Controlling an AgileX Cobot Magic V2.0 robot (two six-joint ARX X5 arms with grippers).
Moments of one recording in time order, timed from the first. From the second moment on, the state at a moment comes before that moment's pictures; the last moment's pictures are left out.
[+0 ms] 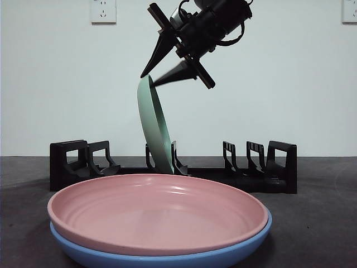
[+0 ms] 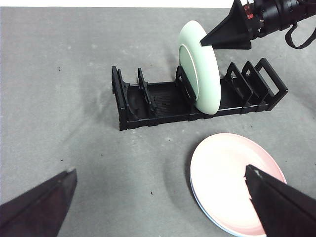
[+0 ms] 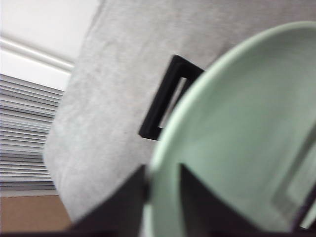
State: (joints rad) left arm -0.57 0.58 1.22 -1.18 -0.17 -0.28; right arm 0.50 2.01 1.85 -0.61 -0.66 0.45
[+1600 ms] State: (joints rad) left arm -0.57 0.58 1.22 -1.22 -0.17 -0.28; right arm 1.06 1.52 1.80 -1.29 -0.25 0.13
